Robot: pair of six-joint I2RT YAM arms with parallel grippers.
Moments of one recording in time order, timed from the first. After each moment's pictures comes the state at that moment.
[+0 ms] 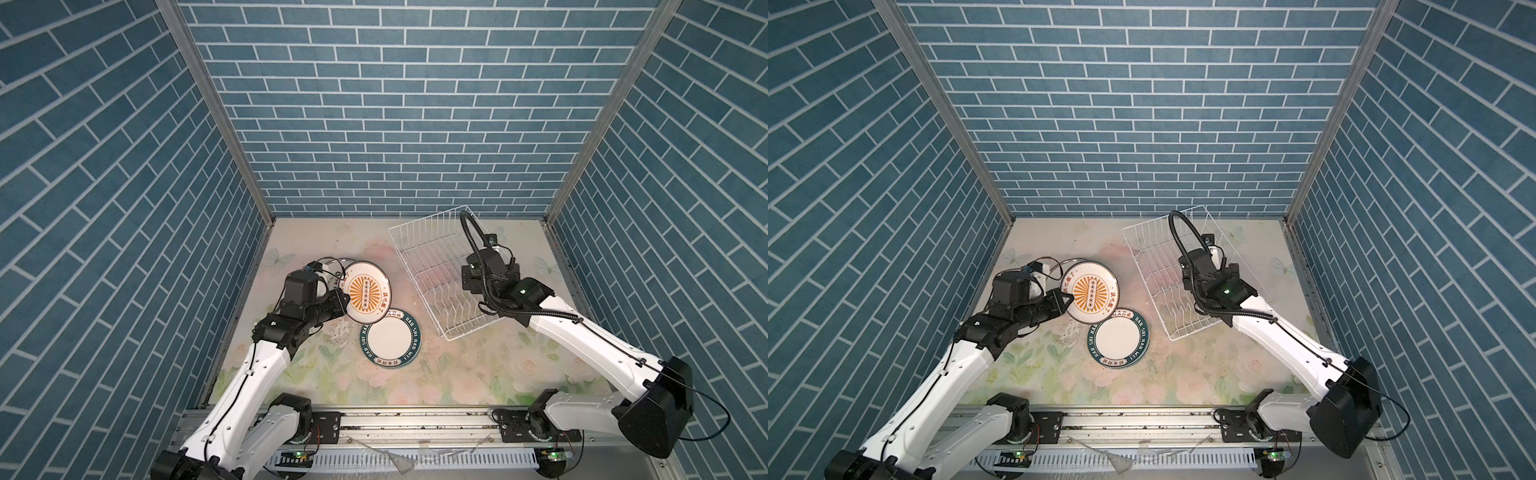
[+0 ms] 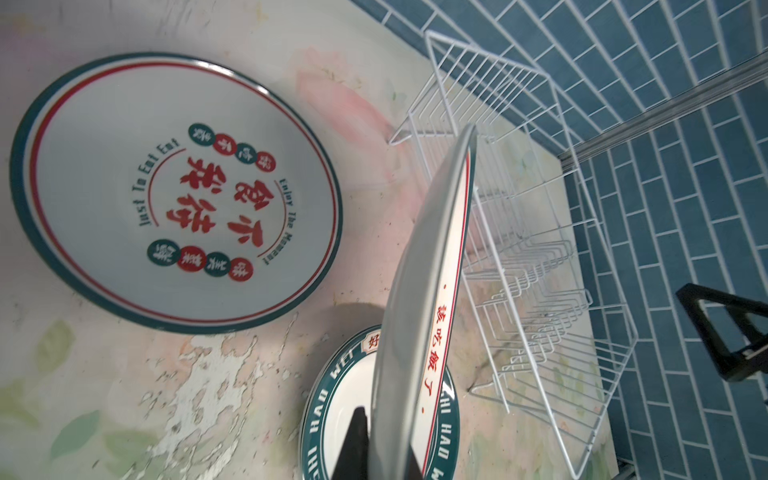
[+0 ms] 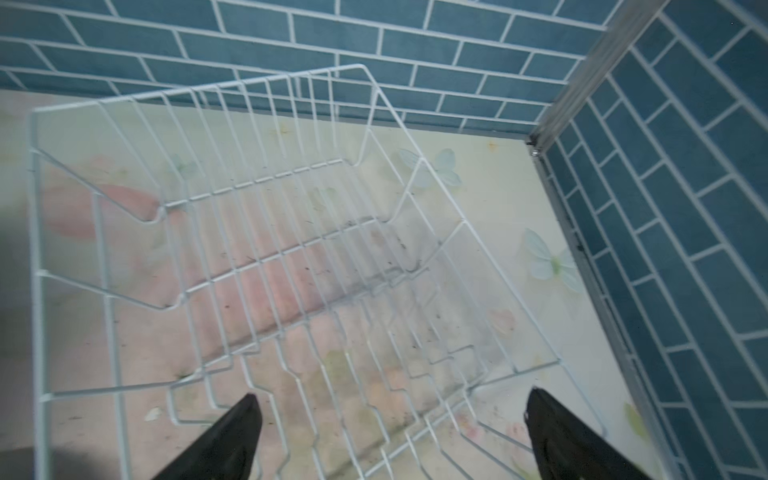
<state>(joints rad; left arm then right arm) -0.24 0.91 0.75 -0.54 0.29 -0.57 0.73 1.28 1.11 -0.65 0.71 0.36</state>
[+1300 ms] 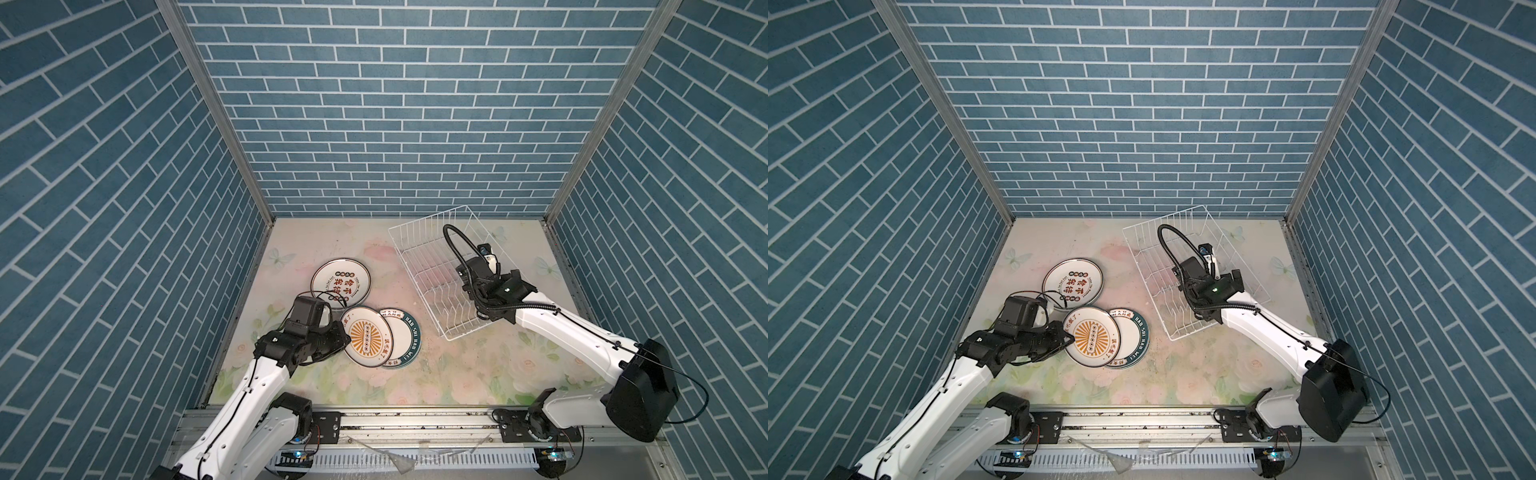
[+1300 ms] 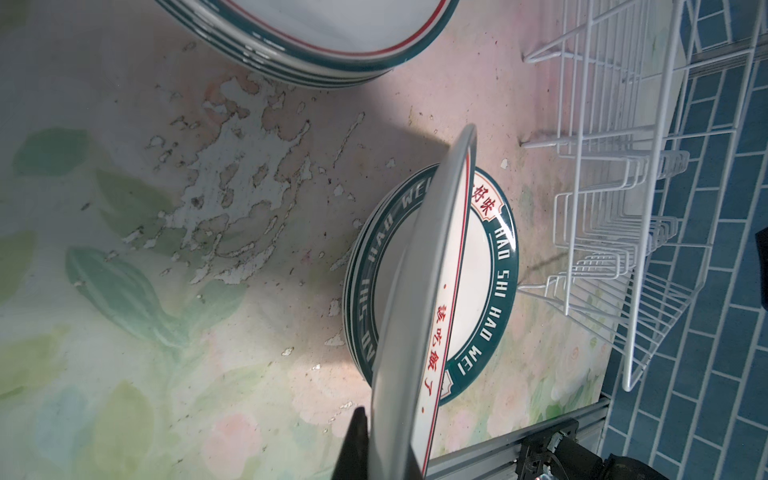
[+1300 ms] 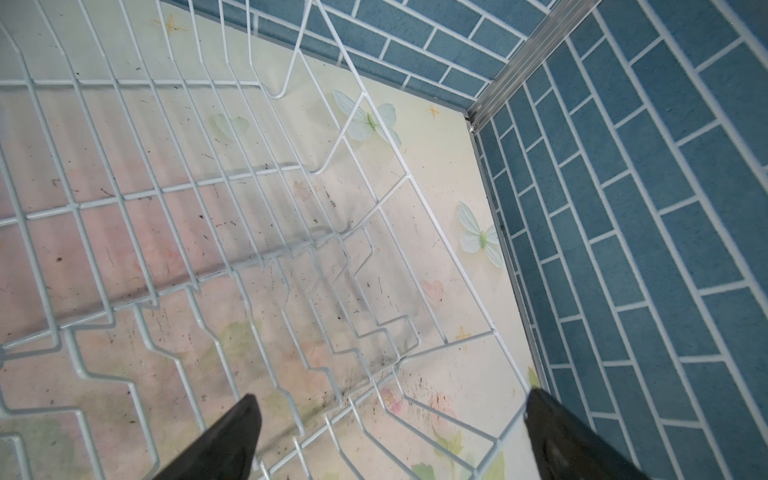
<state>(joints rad) -0.30 0.80 0.61 -0.80 0.35 -0.74 0.73 1.36 1.06 -0.71 0.84 0.33</state>
